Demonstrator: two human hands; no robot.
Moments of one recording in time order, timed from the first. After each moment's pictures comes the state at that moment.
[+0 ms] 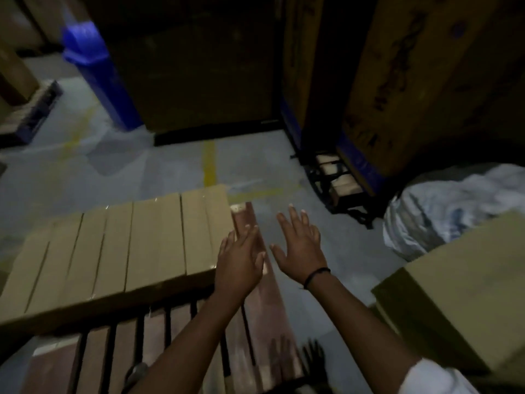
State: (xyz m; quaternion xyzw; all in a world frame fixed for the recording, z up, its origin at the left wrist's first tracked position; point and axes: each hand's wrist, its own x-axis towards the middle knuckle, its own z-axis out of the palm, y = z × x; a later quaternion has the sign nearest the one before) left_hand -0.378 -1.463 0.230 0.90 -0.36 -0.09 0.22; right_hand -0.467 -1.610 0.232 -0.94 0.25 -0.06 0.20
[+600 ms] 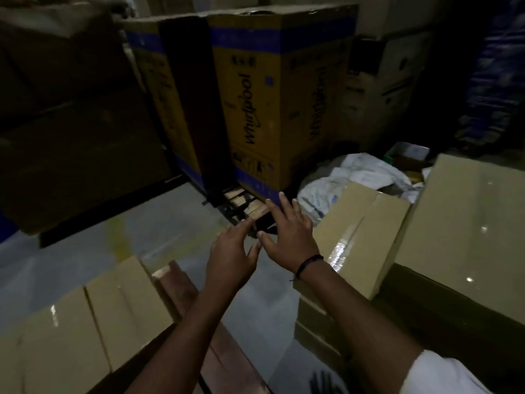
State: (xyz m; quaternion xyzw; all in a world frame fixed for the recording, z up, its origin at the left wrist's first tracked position) left_hand -0.531 -1.593 0.334 0.76 -0.57 -0.06 0.29; right_hand -0.666 -1.685 0.341 -0.86 0.43 -0.22 0.17
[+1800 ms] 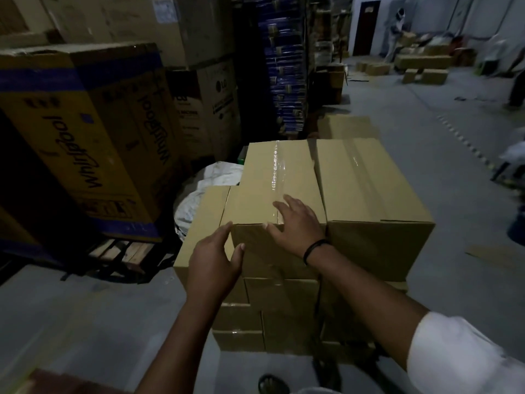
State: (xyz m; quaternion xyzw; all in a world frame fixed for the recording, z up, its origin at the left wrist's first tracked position) left_hand -0.767 -1.555 0.356 0.57 -0.74 -0.10 0.35; right_hand -0.975 -1.588 0.364 -0.68 0.70 -0.22 0.08
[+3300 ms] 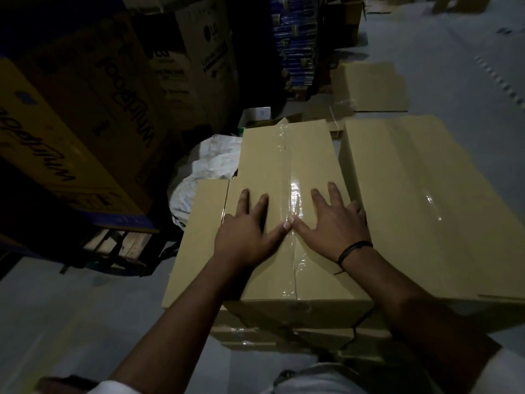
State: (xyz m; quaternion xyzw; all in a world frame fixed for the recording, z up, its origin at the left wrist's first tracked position) left_hand -0.855 -1.822 0.326 0.57 -0.81 -0.11 0.08; right_hand -1.046 -1.773 0.337 -0.59 0.80 -0.08 0.10
